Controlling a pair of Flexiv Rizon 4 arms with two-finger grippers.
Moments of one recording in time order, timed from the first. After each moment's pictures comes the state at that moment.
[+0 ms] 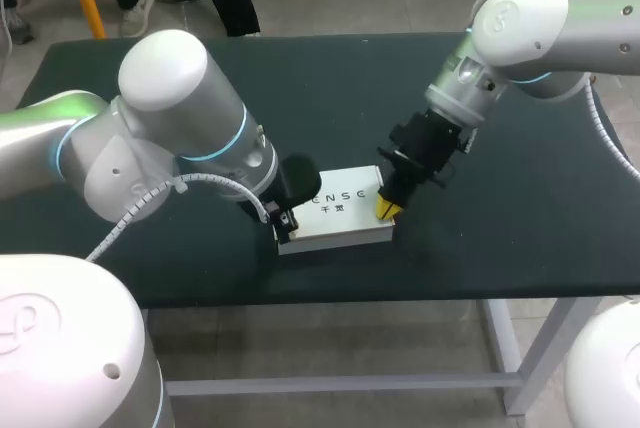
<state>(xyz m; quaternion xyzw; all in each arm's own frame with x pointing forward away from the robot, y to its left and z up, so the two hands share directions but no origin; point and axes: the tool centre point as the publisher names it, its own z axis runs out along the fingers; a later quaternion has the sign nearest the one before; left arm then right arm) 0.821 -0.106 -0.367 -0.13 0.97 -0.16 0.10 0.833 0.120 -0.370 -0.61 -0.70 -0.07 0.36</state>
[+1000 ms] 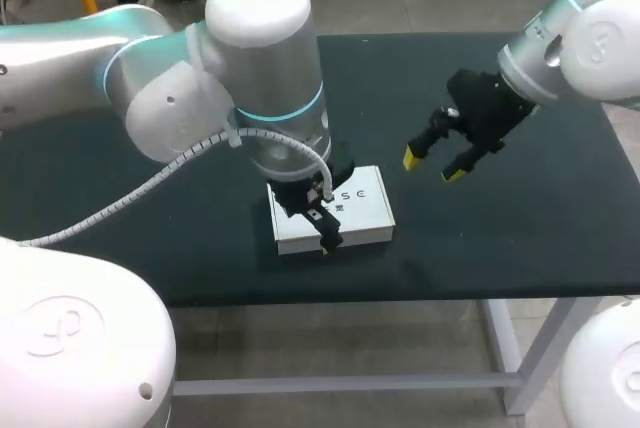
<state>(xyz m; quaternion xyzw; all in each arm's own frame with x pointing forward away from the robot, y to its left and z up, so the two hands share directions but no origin) 0.768 -0.137 -0.313 -0.34 0.94 -0.06 0.05 0.852 0.052 -0.292 -0.59 -0.76 -0.22 0.19</state>
